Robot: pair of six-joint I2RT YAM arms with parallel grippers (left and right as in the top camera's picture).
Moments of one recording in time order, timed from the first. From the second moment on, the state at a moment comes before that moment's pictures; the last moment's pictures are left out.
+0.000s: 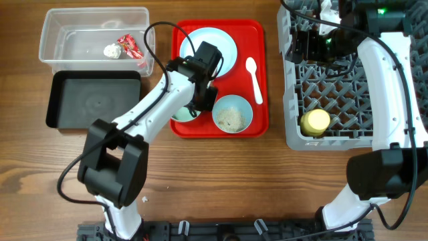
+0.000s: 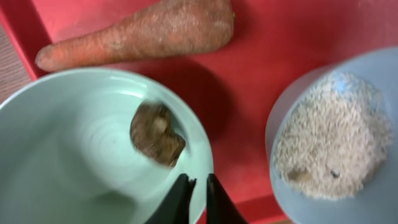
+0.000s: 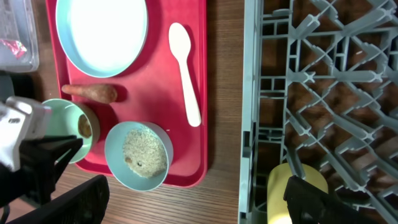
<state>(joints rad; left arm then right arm) -0.51 1.93 1.47 -0.93 -0.05 -0.20 0.04 1.87 1.97 -1.39 -0.27 0.11</state>
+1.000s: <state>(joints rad) -0.51 1.97 1.48 -0.85 -0.08 -0.25 0.04 1.87 1.97 -1.38 -0.27 0.10</state>
